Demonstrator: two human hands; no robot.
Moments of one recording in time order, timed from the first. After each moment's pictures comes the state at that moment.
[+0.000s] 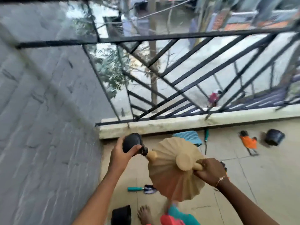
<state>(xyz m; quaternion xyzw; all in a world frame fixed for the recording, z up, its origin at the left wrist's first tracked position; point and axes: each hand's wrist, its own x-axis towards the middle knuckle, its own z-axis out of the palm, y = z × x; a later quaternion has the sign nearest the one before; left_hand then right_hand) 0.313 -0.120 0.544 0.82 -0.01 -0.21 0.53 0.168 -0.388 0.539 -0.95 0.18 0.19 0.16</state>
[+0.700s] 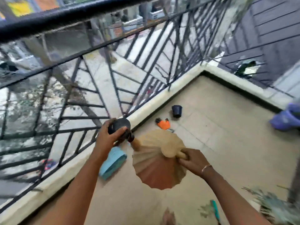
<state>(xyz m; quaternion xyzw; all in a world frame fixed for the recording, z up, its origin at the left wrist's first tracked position) 0.178 -0.560 0.625 0.74 -0.27 -0.32 0.53 -0.107 -0.671 0.598 -0.82 0.46 0.02 0.33</state>
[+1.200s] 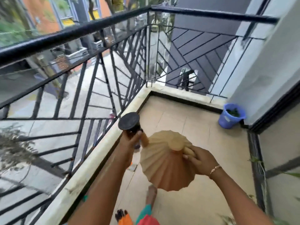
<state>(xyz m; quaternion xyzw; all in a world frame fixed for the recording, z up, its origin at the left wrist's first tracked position) -0.006 -0.890 0.643 0.52 -0.35 -0.55 0.56 -0.265 -0.886 0.644 -0.72 0.61 -0.14 0.32</state>
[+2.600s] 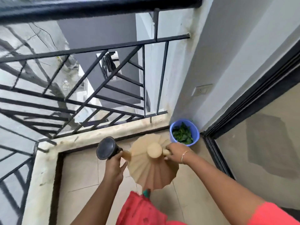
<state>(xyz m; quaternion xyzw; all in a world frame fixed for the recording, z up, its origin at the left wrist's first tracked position) -0.428 -1.702 0.552 0.60 -0.14 -0.71 0.34 -0.649 -1.635 0.578 -0.57 0.74 0.09 0.35</state>
